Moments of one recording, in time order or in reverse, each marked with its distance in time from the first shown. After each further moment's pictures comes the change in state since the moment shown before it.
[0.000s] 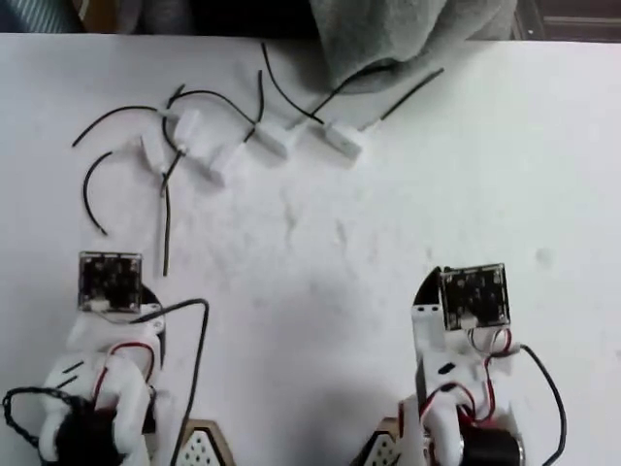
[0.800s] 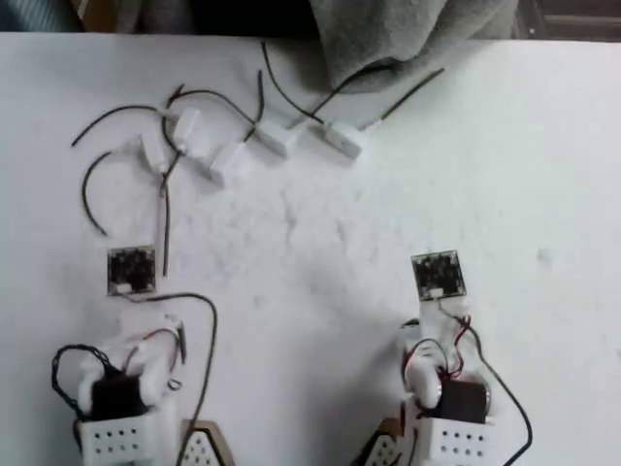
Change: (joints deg) left arm -0.3 0.4 25.7 -8.2 10.2; right arm 0.9 0.3 29.2 -5.3 0.0
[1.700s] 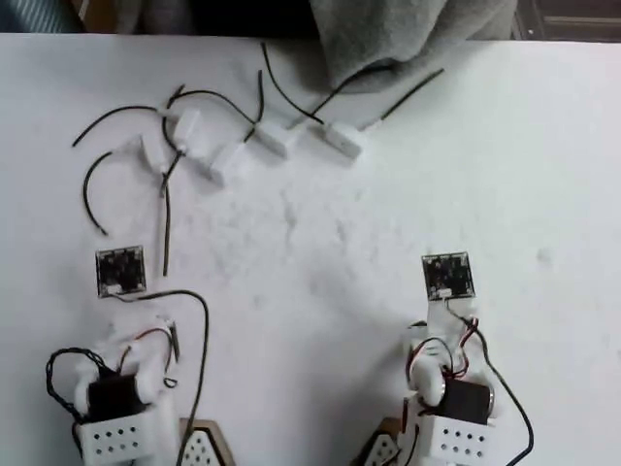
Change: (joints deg) left arm -3.9 -0.3 0.0 -0.4 -0.7; right arm 3.7 0.0 0.0 0.5 -0.6
